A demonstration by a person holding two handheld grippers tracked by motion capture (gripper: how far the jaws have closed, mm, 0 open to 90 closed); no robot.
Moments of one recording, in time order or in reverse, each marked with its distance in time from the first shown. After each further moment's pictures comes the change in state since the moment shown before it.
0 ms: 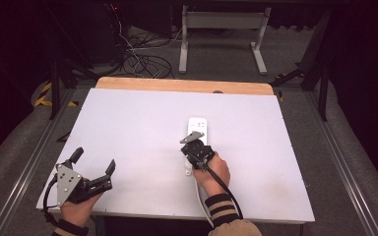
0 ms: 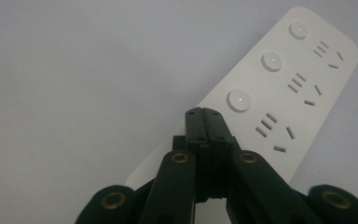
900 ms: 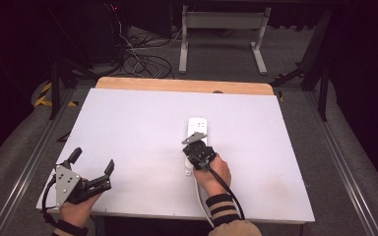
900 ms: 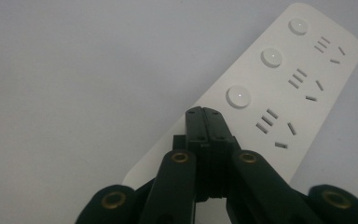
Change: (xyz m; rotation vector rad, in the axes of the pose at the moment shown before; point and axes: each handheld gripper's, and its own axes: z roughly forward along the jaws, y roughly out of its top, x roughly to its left) left arm 0.001 0.001 -0.002 -0.001 0.013 0.003; right arm -0.002 -0.005 0.001 -0.018 0.016 0.021
